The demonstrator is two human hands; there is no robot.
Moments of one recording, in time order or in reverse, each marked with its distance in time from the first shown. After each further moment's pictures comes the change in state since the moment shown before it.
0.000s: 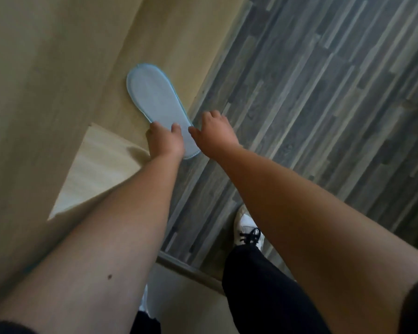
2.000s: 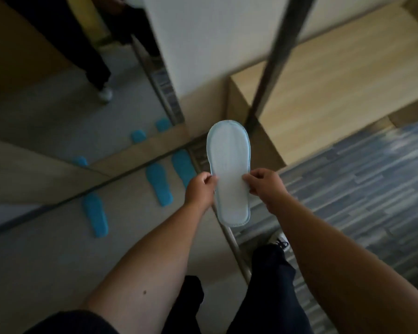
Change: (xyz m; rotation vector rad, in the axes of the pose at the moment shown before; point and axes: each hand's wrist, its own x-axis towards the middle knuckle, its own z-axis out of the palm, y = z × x) left_hand -0.371 -0.210 -0.468 -0.517 0.072 0.029; right_hand -0.466 -0.330 -0.077 0.419 -0.188 -0.098
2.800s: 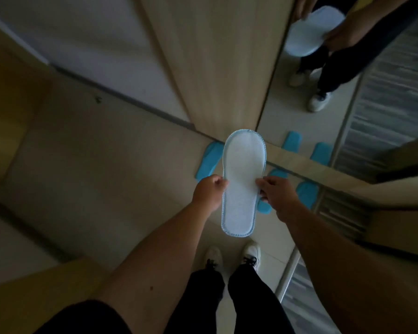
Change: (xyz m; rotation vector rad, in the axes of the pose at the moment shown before) left_hand -0.059 -0.256 -0.329 -0.312 0.474 -0.439; right_hand -0.067 -0.109 0.435 -0.507 -0.638 -0.145
